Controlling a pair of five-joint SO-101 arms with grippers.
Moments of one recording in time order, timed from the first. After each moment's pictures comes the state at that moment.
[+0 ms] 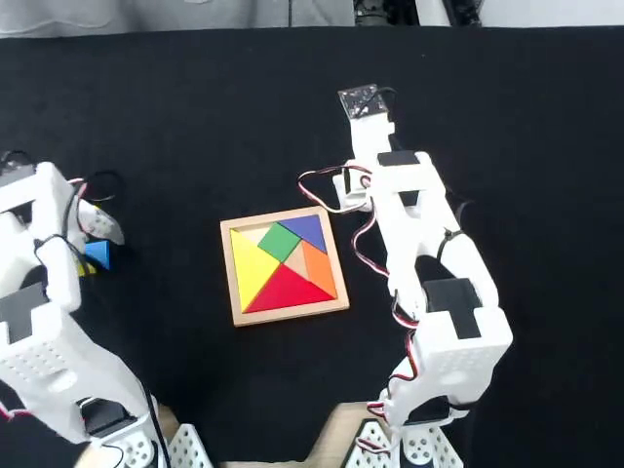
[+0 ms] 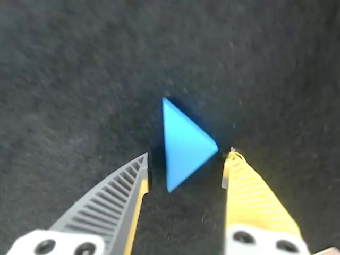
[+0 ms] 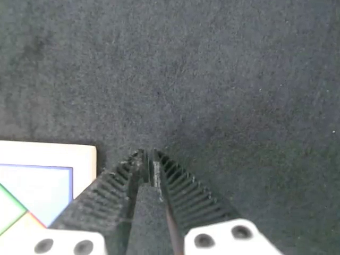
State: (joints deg) left arm -30.6 18.9 9.1 70.9 29.0; right arm -5.9 15.6 15.1 47.6 7.7
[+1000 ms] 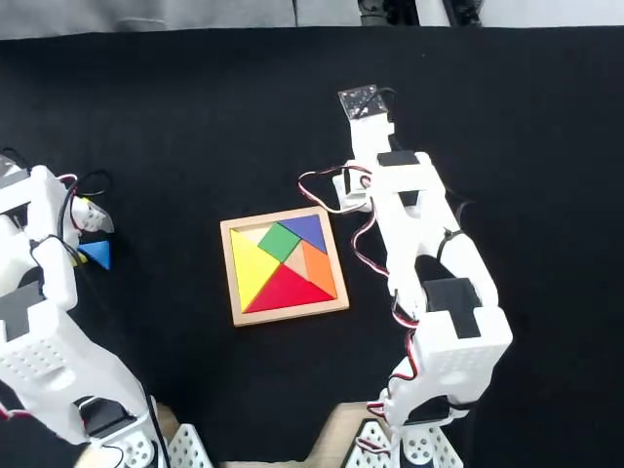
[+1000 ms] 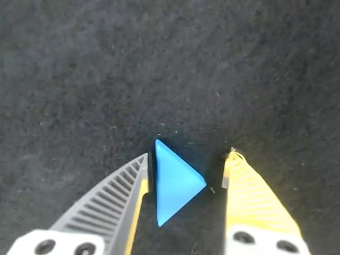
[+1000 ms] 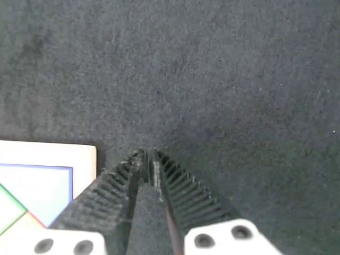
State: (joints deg) left arm -31.4 19.9 10.3 63.4 29.0; right arm -5.9 15.6 15.1 47.6 7.7
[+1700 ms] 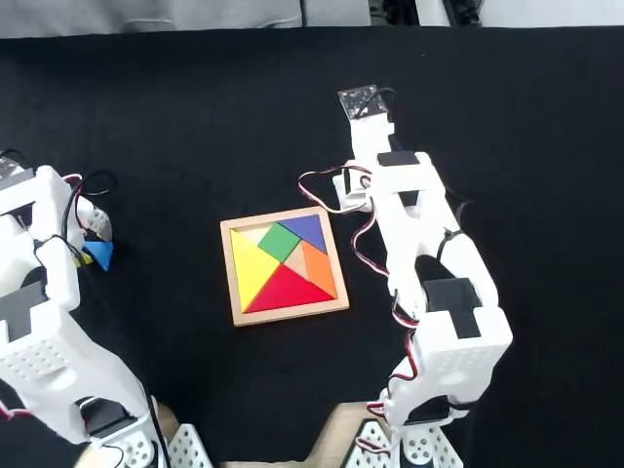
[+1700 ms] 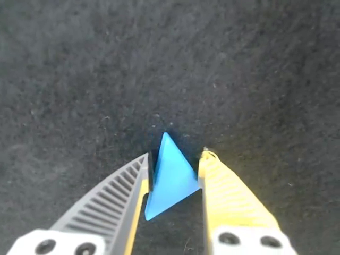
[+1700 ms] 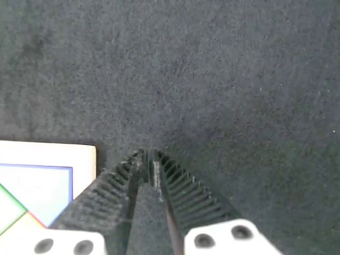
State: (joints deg) left arm -30.6 19.9 10.8 63.6 31.4; right arm -5.9 15.6 15.1 47.6 7.7
